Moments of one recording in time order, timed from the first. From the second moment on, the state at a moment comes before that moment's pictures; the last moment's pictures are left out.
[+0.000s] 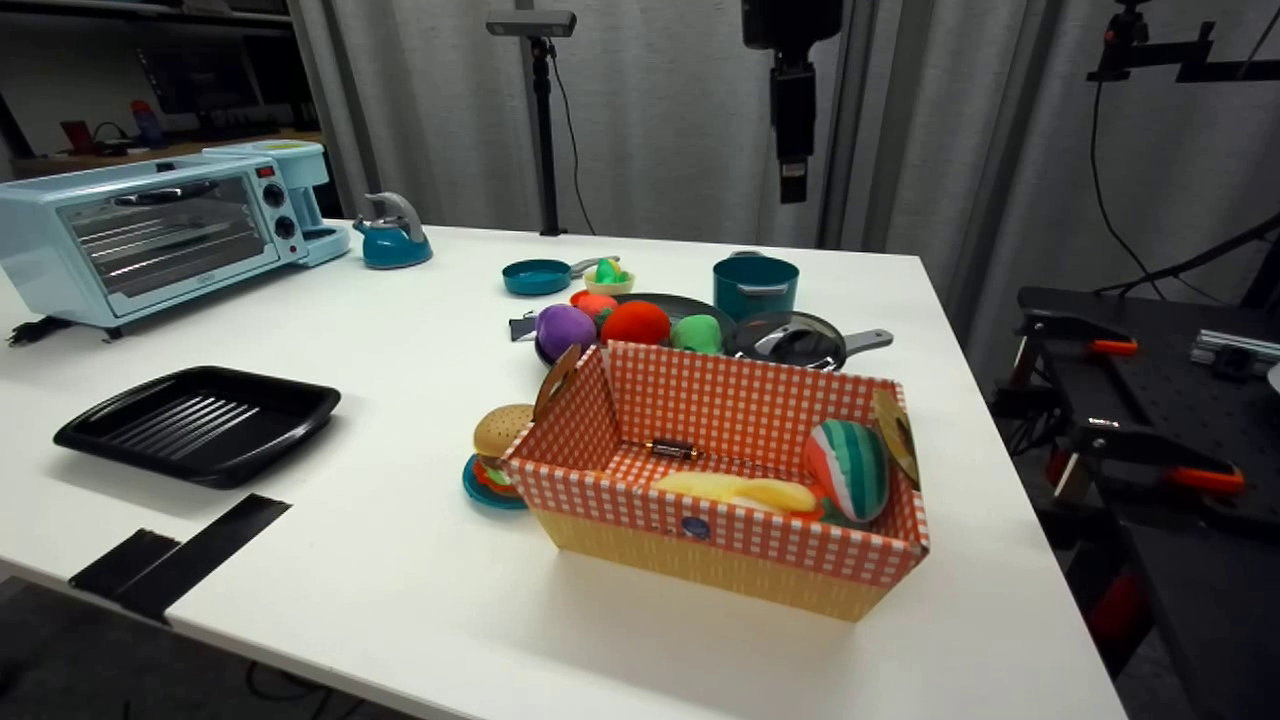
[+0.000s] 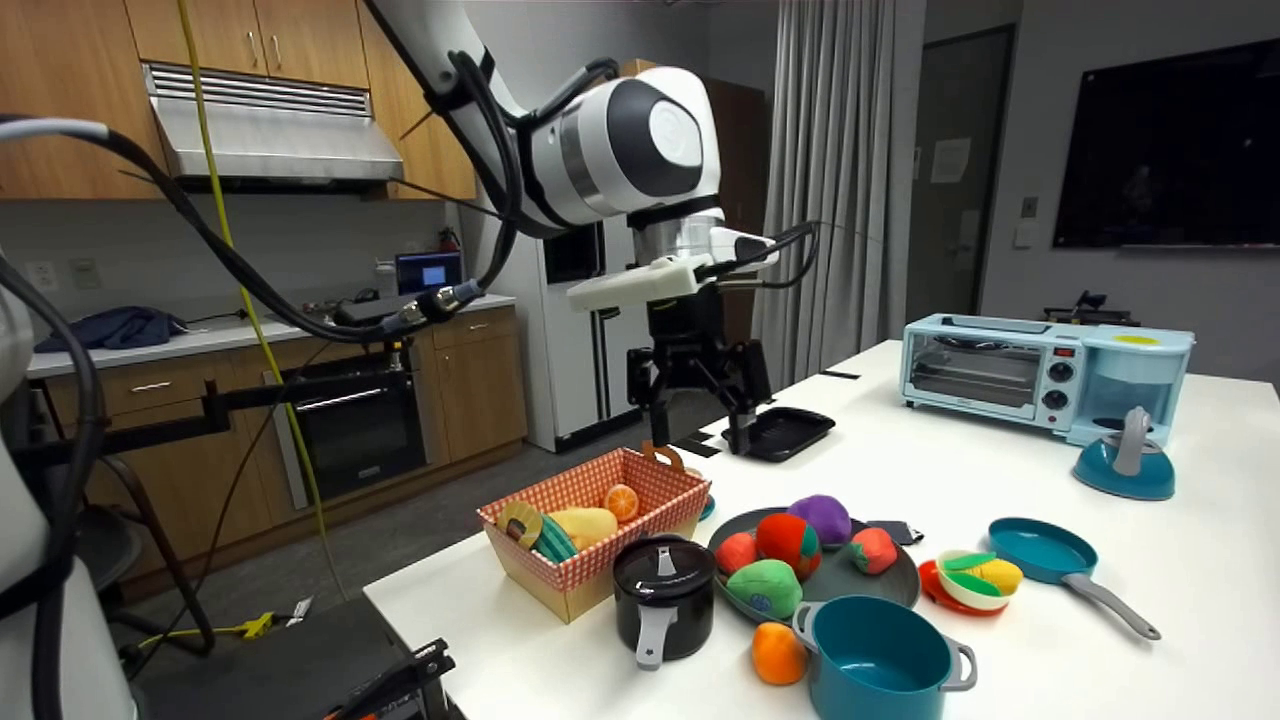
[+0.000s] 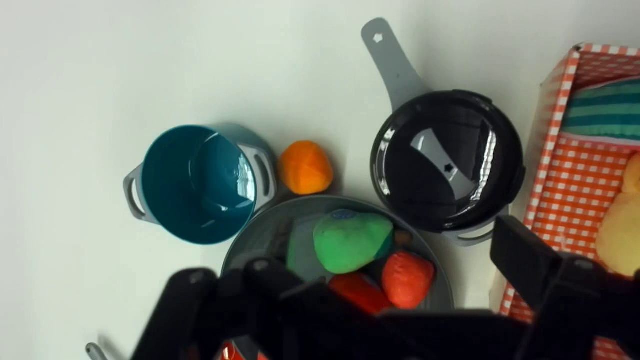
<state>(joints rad) 0.04 0.00 0.07 -2.38 -0.26 2.30 0.07</state>
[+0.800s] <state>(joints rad) 0.03 0.38 0.02 -2.14 -0.23 2.59 0.00</state>
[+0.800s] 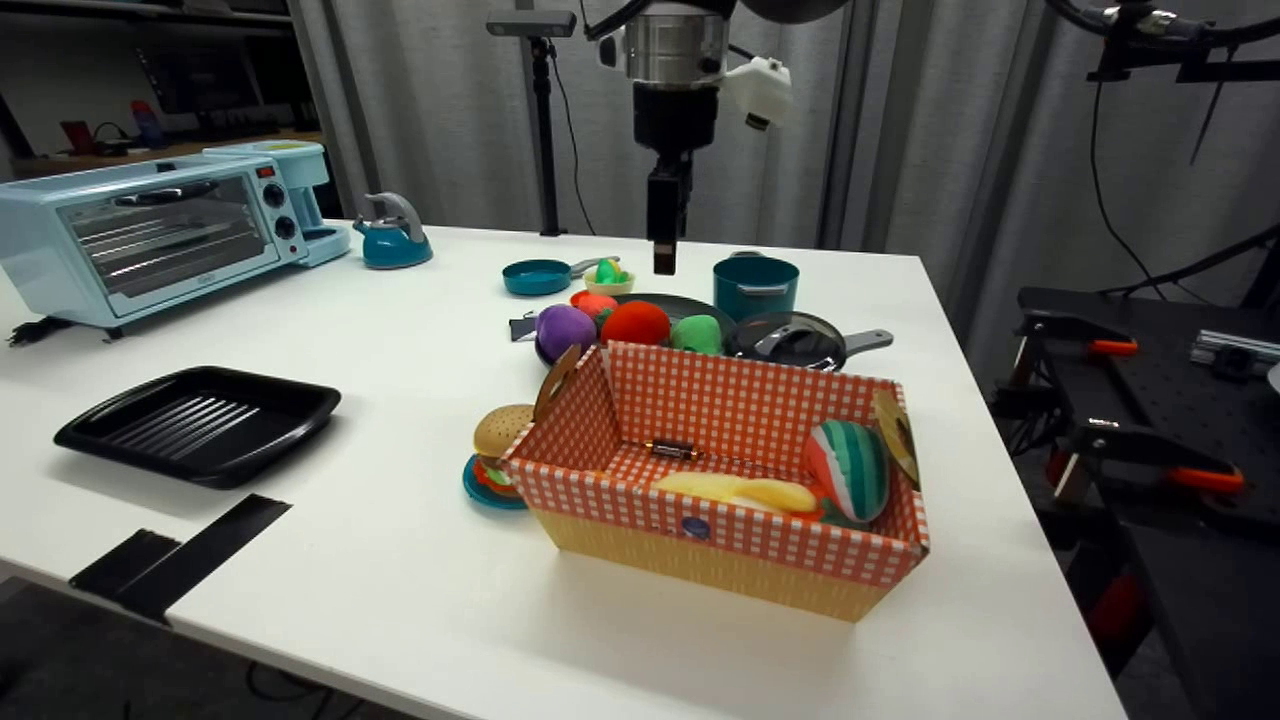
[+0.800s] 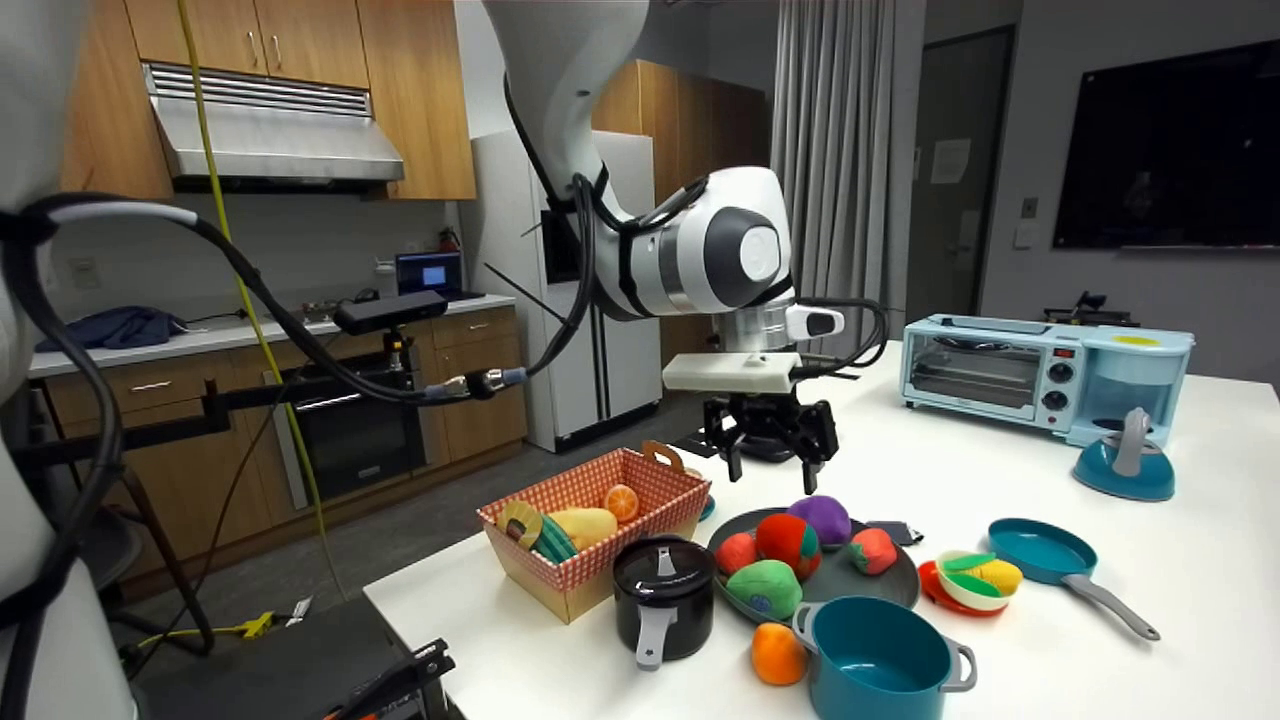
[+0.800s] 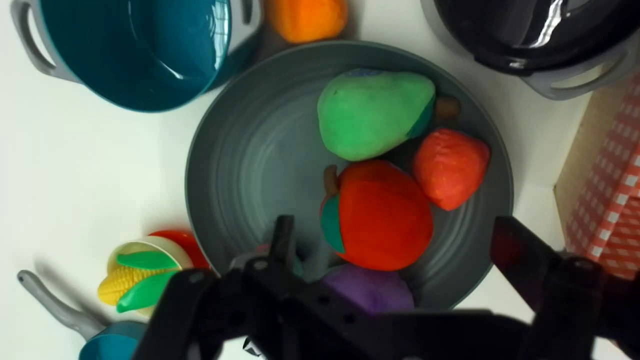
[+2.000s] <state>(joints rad) 0.01 0.70 0.01 -1.84 -0.14 2.61 -0.02</state>
